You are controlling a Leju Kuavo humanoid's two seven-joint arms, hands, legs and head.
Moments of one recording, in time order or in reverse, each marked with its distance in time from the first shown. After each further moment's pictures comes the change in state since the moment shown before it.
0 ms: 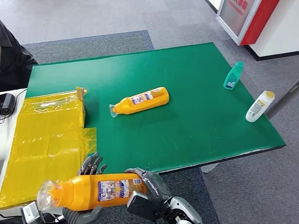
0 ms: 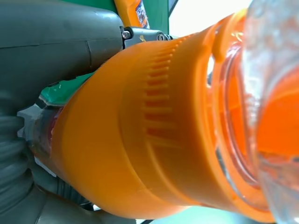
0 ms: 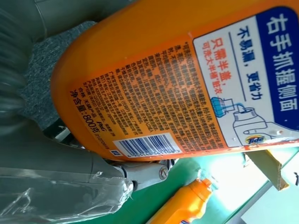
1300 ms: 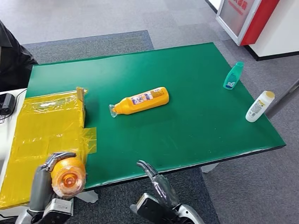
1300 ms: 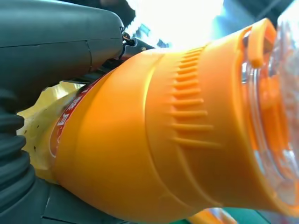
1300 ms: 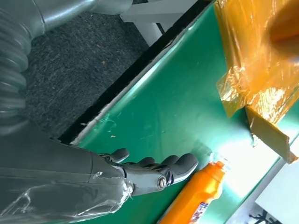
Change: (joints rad) left arm 0.030 -0.073 0.237 -0.253 -0.974 0.539 0.153; right arm 0.126 0.006 -0.053 -0.107 0.007 -0.026 -0.011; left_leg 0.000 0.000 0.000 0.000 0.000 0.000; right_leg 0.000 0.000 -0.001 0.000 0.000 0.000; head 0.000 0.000
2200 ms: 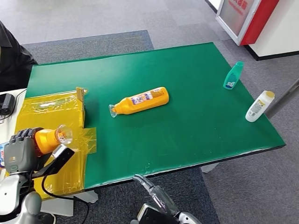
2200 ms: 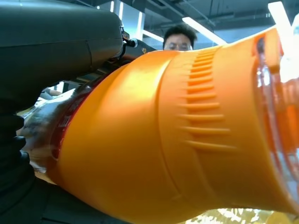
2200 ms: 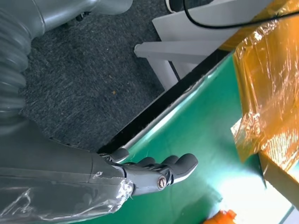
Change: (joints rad) left arm -0.343 0.055 0.228 0.330 -0.627 0.087 0.346; right arm -0.014 -0.090 0.088 0.044 -0.115 0.047 -0.001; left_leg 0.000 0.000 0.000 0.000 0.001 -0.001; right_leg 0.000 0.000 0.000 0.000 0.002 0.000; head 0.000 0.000
